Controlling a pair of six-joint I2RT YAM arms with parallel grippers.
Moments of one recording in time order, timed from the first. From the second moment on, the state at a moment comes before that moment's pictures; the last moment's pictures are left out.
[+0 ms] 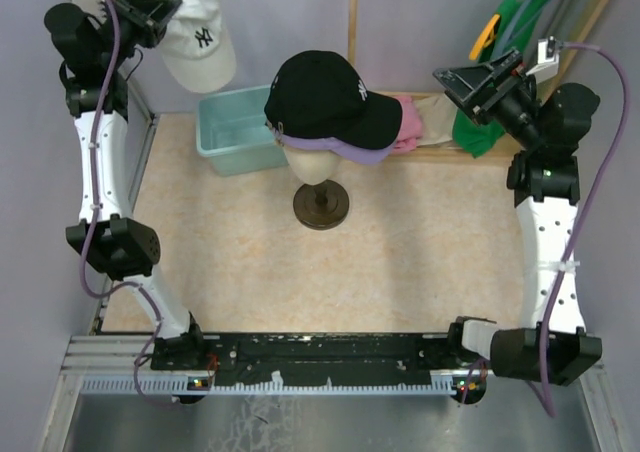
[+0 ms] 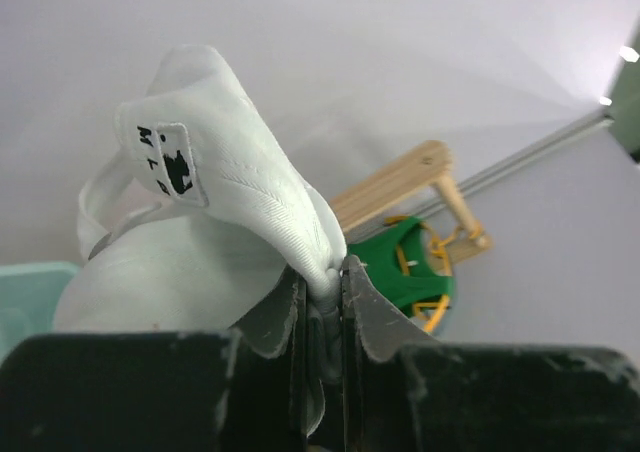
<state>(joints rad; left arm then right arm) 0.15 1.89 2.21 -0.09 0.59 -1.10 -0.15 1.22 1.42 -0.08 -0.73 1.01</state>
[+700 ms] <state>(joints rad) 0.15 1.66 2.21 0.30 0.64 -1.79 0.55 1.33 1.52 0.31 -0.56 1.16</state>
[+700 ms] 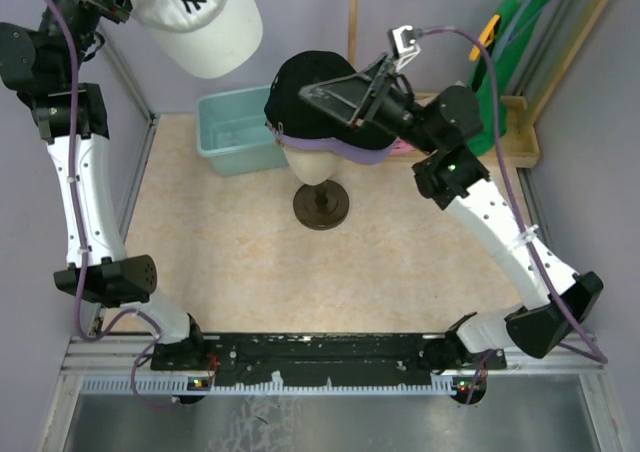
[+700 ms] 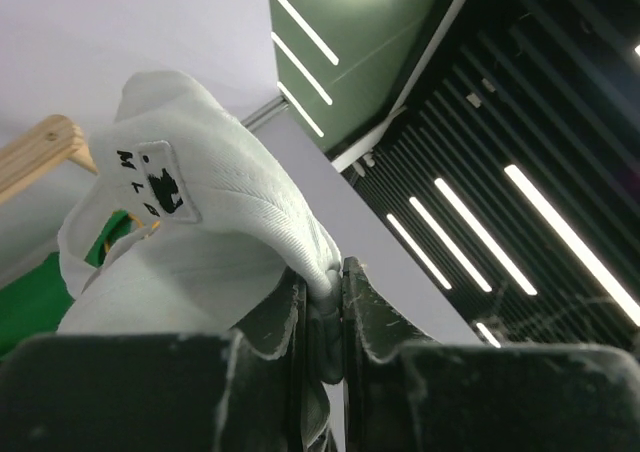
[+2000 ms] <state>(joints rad) 0.15 1.55 2.10 0.38 0.57 -2.01 0.92 1.64 1.71 0.68 -0.15 0.83</state>
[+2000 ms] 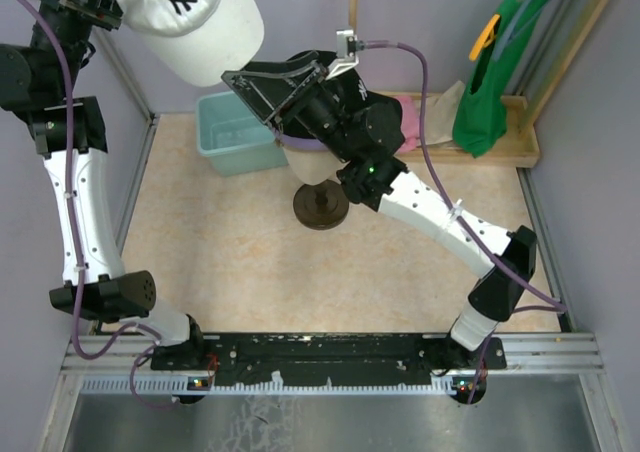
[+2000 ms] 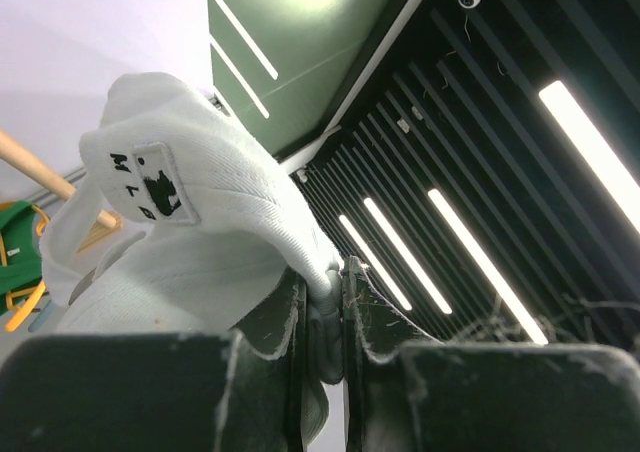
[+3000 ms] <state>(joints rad) 0.15 1.45 1.86 0.48 0.55 -2.02 0.93 1.68 1.72 0.64 -0.05 0.82</state>
